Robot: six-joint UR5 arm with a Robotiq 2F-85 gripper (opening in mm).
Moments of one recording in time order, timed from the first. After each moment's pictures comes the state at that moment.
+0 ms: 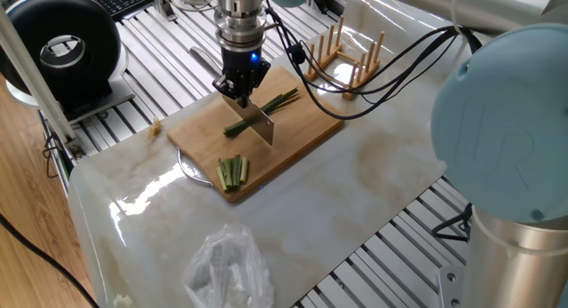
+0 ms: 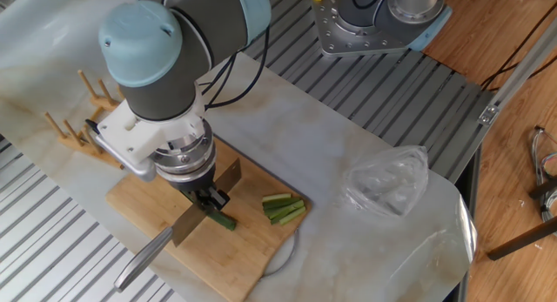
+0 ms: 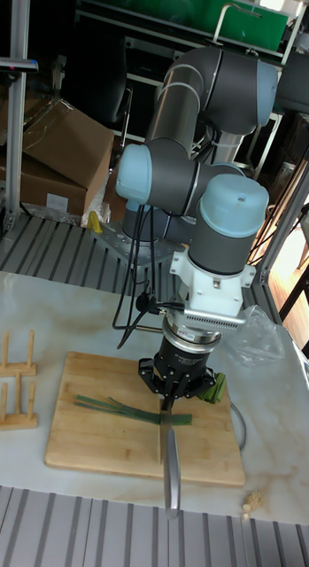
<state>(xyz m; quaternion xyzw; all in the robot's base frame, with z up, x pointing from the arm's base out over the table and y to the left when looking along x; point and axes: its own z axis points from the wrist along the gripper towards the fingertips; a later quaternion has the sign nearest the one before) 0.641 0.069 0.066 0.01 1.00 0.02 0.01</state>
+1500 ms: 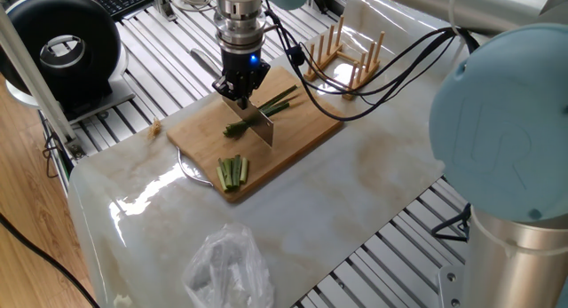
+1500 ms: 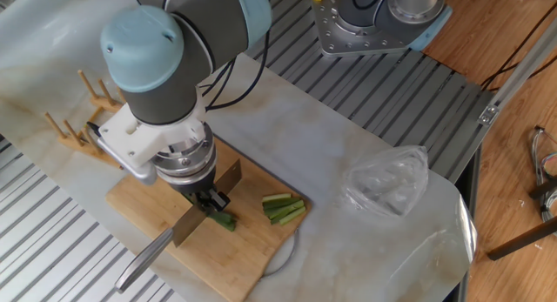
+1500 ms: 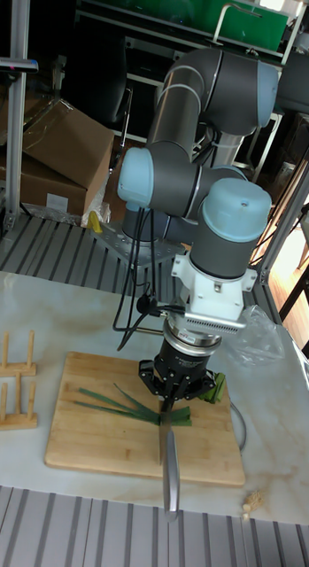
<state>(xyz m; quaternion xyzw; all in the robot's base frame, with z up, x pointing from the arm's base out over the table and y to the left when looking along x) 0.640 0.069 0.062 0.02 1.00 0.01 0.01</state>
